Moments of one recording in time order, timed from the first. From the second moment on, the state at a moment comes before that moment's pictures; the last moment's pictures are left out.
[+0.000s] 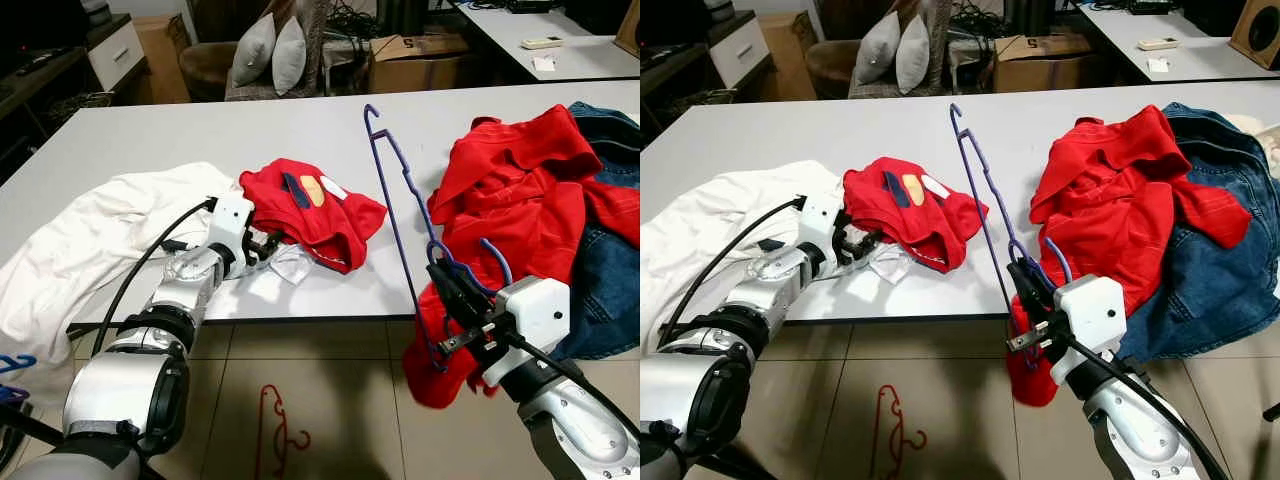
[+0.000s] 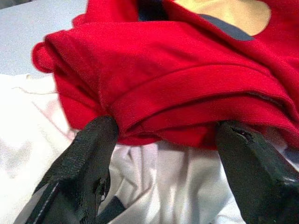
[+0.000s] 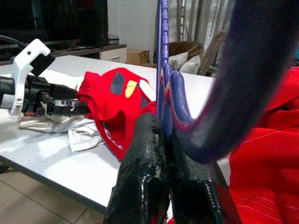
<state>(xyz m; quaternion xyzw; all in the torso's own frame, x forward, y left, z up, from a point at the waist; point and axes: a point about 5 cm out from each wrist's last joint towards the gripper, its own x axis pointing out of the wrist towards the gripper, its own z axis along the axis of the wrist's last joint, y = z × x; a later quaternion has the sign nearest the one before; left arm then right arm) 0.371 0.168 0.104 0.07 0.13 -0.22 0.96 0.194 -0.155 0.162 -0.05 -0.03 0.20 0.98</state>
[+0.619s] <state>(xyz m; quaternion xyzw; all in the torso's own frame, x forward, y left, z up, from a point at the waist) 0.379 0.170 0.120 -0.01 0.10 -0.22 0.97 0.194 -0.155 0.163 -0.05 -0.03 0.21 0.98</state>
